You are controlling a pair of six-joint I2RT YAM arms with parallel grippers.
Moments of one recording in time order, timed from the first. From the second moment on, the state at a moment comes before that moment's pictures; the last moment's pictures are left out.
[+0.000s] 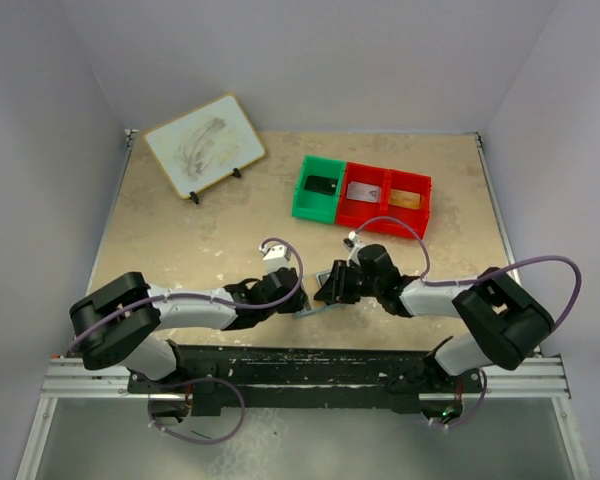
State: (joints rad) left arm -1.06 1.47 0.58 0.12 -0.34 -1.01; right arm 0.66 1.46 0.42 0.35 -0.36 0.77
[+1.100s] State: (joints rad) left arm -1.06 1.47 0.63 0.00 -0.36 -0.95; right arm 0.61 1.50 0.33 0.54 -0.43 0.90
